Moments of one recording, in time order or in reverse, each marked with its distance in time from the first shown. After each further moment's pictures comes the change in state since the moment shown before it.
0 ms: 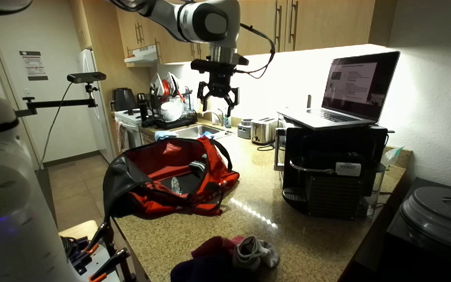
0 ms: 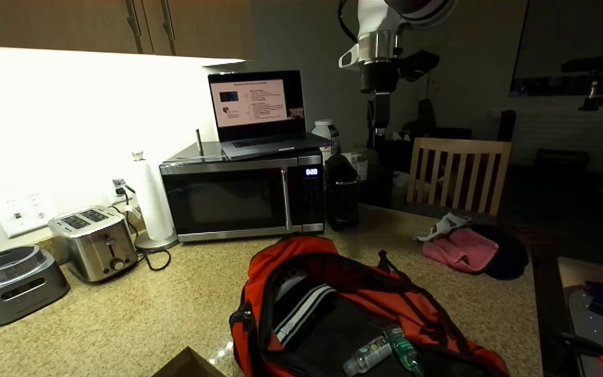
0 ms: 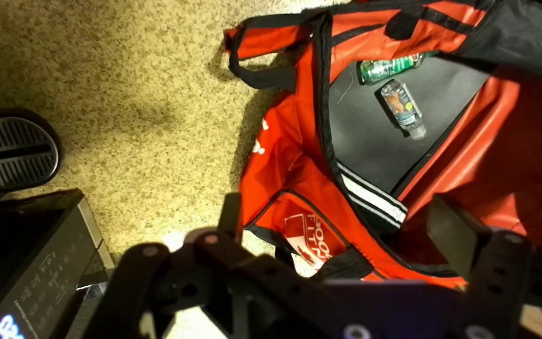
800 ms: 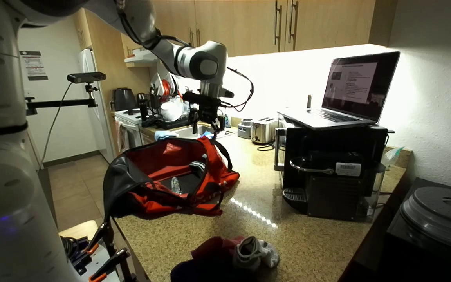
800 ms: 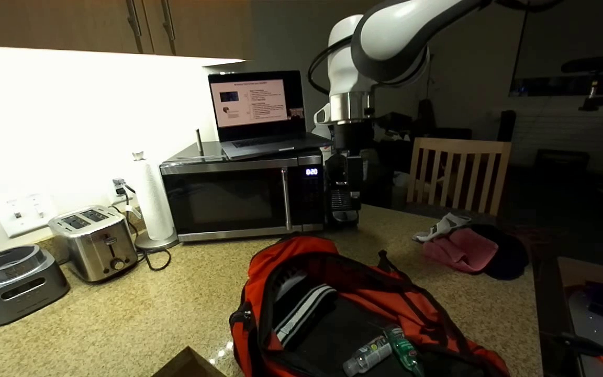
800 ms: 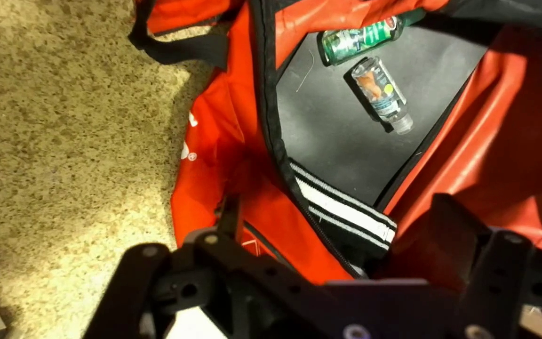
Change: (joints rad) arm 0.038 0.160 0.118 -0.065 0.029 0.186 0.147
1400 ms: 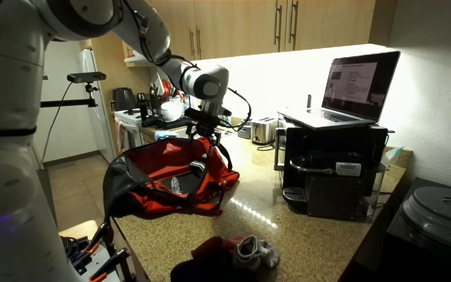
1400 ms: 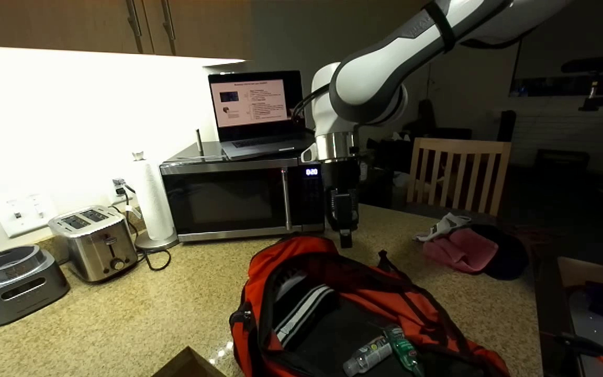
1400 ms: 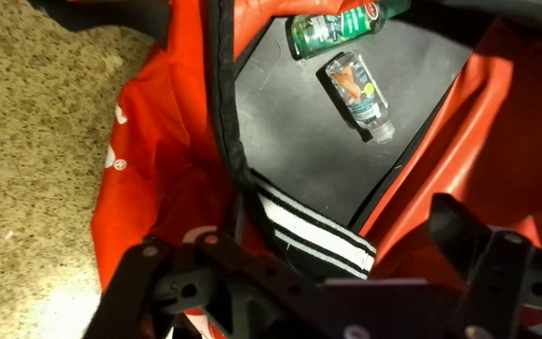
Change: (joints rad) arm -0.001 0.157 0.046 0.047 0.070 0.032 -0.059
